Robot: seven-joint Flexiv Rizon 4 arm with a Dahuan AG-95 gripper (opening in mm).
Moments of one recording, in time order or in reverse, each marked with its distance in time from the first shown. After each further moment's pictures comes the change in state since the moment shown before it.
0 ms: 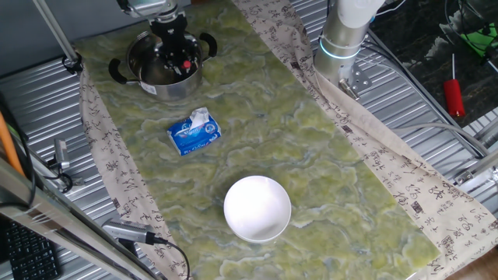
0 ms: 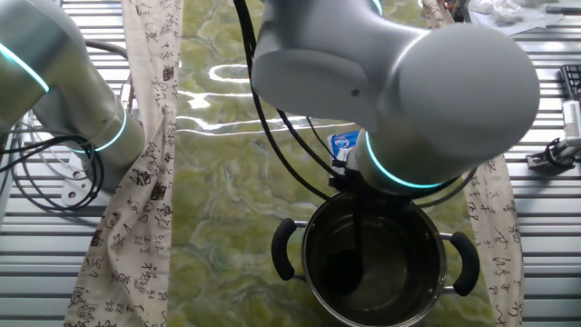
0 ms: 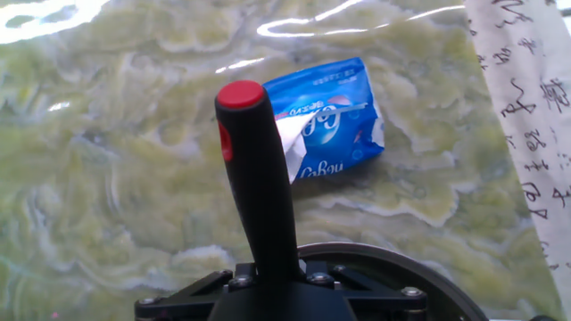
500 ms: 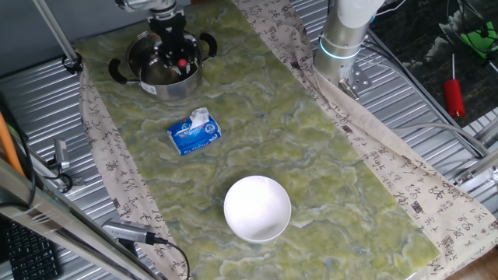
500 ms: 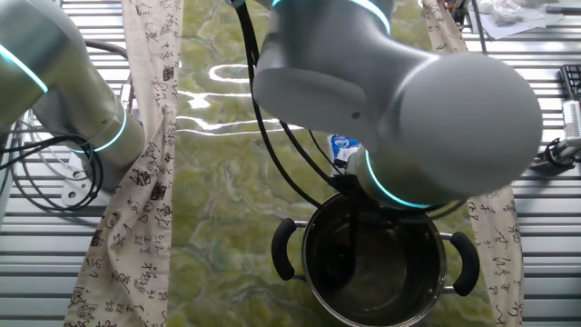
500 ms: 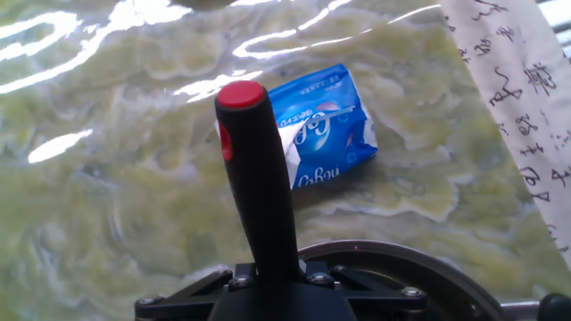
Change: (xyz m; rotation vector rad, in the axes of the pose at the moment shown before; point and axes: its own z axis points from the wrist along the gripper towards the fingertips) arm -0.001 -0.001 0.000 -0.021 -0.060 0.104
